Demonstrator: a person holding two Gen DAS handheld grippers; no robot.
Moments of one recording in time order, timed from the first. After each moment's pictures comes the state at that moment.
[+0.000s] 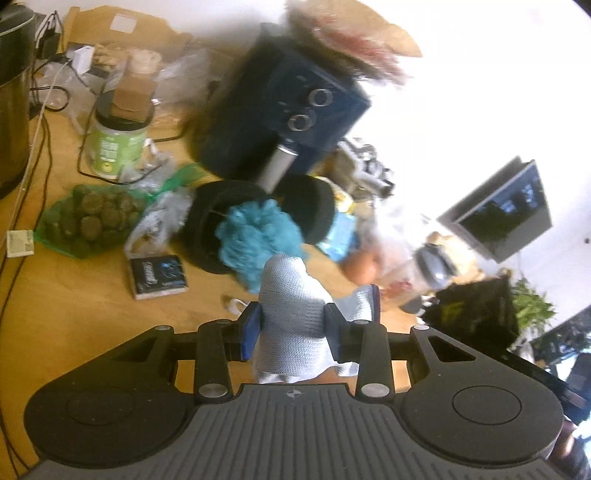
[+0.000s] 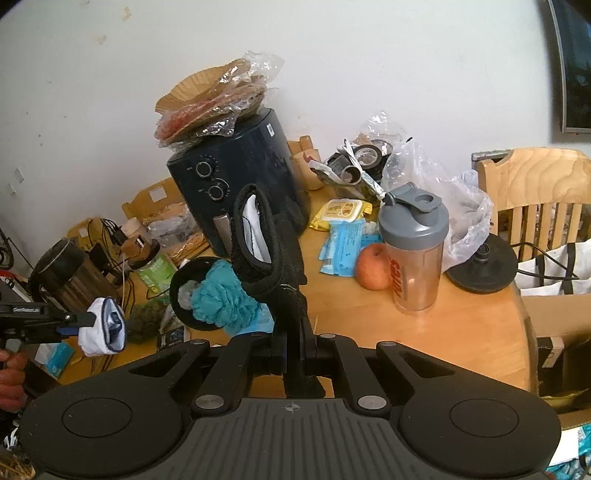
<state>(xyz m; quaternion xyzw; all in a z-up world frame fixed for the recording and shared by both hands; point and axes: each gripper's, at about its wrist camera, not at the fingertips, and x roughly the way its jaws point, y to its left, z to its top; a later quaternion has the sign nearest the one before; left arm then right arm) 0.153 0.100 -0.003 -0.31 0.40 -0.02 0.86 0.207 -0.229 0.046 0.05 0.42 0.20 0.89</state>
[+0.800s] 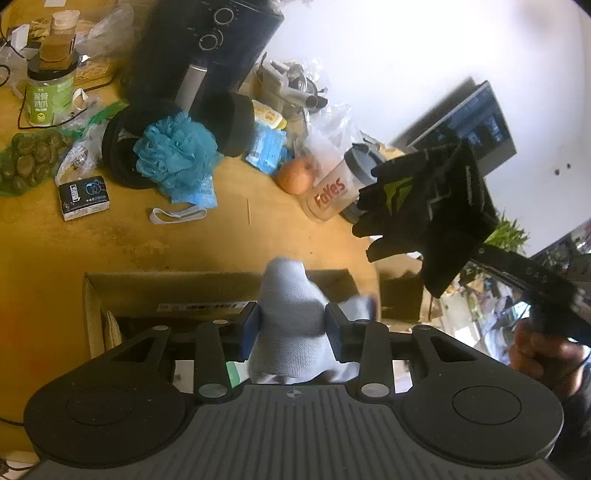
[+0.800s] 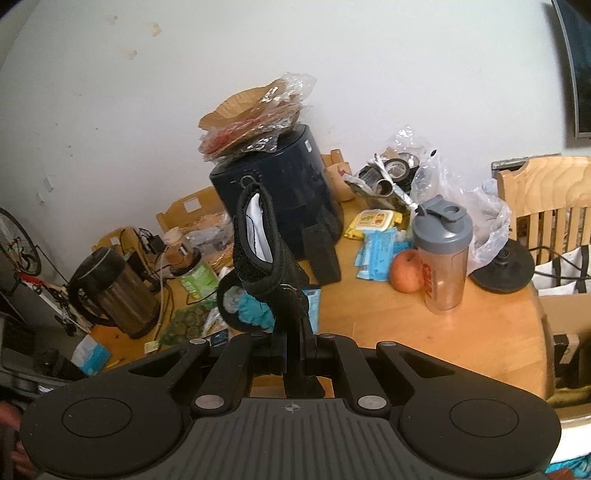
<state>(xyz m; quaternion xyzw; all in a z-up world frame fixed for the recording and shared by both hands) 0.112 0.005 -0.010 -0.27 0.46 -0.11 0.84 0.164 -0.217 0.081 0.07 0.40 0.24 0.88</state>
